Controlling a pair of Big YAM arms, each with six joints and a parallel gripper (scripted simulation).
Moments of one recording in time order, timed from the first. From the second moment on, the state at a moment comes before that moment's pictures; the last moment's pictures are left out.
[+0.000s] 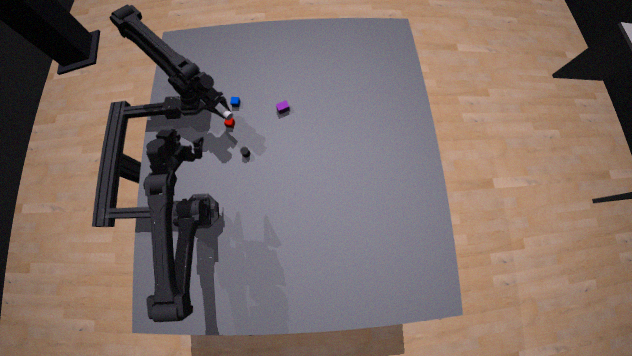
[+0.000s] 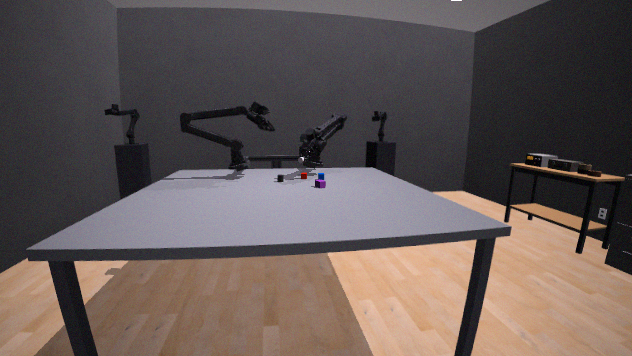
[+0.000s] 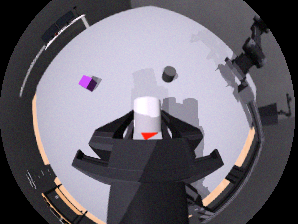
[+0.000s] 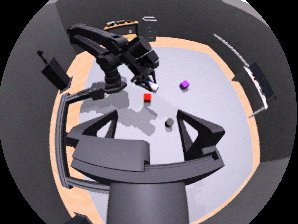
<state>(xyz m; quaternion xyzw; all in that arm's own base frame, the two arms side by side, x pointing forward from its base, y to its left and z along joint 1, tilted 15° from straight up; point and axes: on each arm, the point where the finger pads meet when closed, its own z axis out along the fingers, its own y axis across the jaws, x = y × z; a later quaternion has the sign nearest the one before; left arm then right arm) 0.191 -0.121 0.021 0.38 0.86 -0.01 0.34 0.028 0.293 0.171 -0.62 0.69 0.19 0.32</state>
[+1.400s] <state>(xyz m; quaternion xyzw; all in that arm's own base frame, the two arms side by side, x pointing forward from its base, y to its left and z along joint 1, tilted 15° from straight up) 0.162 -0.103 0.038 0.35 0.91 0.18 -0.13 0.028 0.293 0.171 -0.62 0.69 0.19 0.32</state>
